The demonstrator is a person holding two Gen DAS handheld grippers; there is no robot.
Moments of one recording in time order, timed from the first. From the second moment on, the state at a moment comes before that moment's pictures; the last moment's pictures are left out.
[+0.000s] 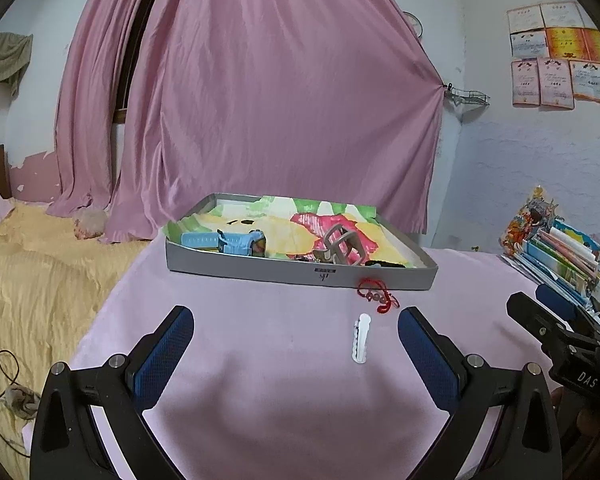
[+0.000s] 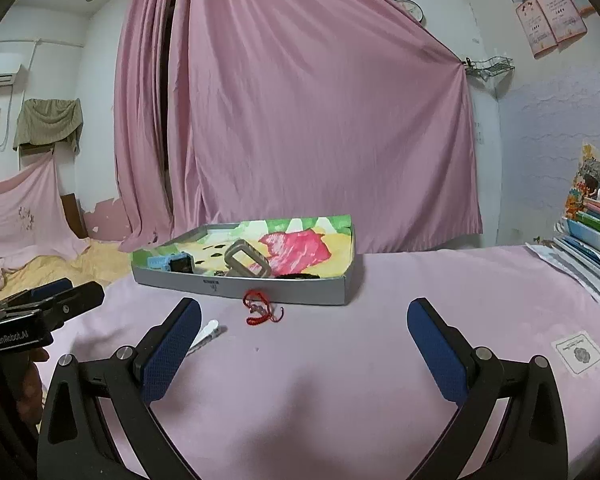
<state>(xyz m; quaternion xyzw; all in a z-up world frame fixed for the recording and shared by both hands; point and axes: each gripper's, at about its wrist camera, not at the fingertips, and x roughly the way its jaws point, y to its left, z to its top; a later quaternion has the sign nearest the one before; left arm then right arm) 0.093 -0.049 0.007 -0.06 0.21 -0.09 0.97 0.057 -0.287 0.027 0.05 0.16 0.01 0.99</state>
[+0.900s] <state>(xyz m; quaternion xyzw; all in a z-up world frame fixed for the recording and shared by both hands) 0.135 -0.088 -0.019 -0.02 0.33 -0.16 0.93 0.110 -0.294 0.014 0.01 0.29 0.05 0.95</state>
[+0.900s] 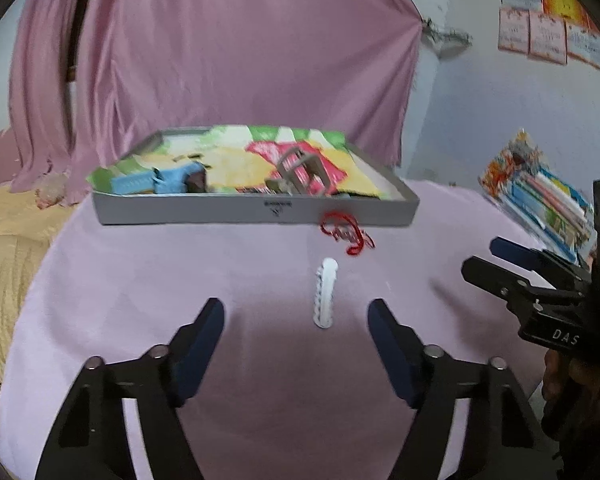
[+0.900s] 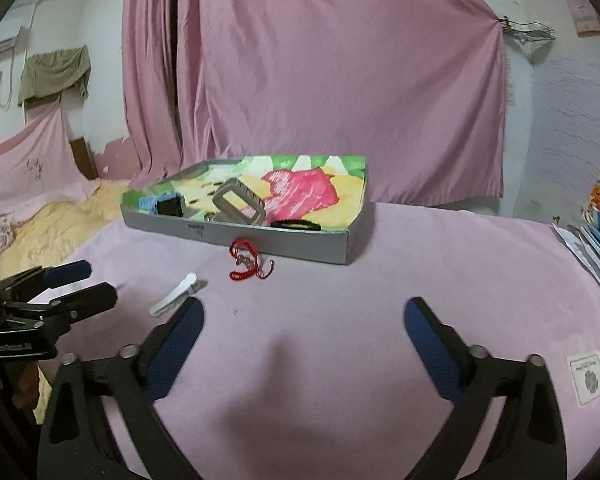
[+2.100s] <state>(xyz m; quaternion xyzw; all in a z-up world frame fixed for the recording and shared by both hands) 0.218 -0.111 -0.027 0.00 0.43 -0.18 0.89 0.181 -0.269 -0.012 0.00 0.44 0.09 0.90</state>
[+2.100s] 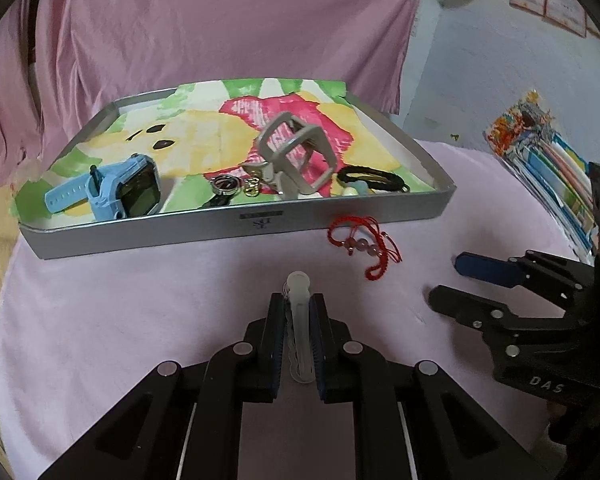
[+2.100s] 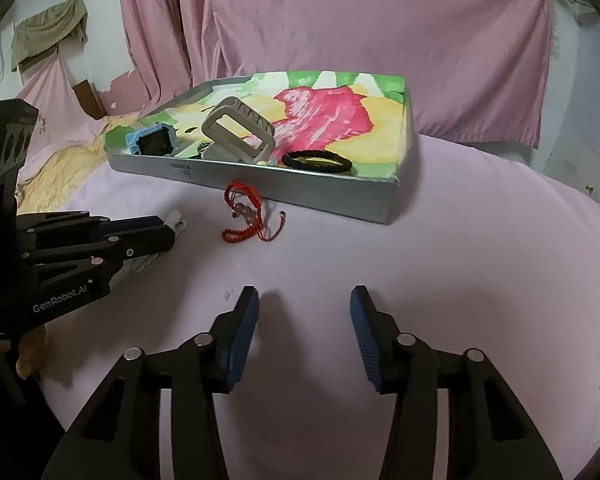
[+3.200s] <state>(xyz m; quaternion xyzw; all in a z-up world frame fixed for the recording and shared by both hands) 0.221 -0.084 -0.024 -0.04 0.42 -0.16 0.89 0.223 -0.221 -0.009 -0.03 0.44 0.15 0.89</state>
